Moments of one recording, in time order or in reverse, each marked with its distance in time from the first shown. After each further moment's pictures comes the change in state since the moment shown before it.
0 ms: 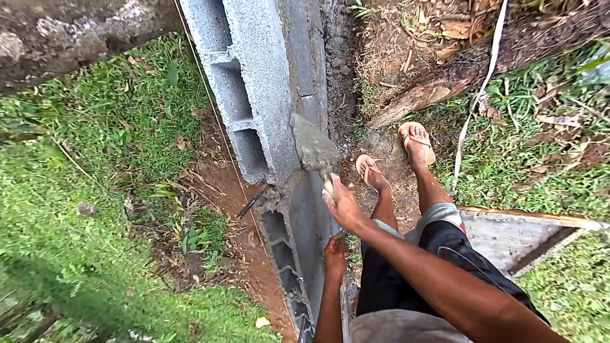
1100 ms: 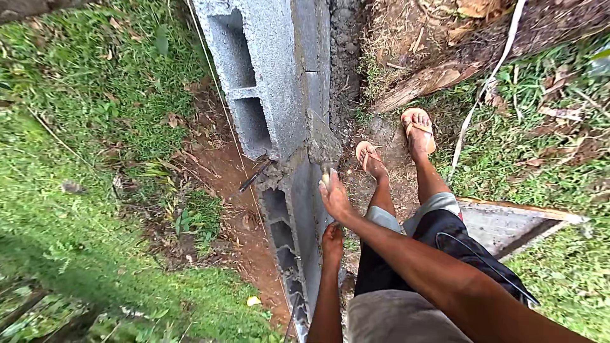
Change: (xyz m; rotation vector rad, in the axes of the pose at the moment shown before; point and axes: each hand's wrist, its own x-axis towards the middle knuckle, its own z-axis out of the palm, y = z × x) left_hand -0.012 -0.007 0.001 -0.068 0.043 -0.015; right_hand -0.006 0.011 0.052 -0.005 0.029 0.175
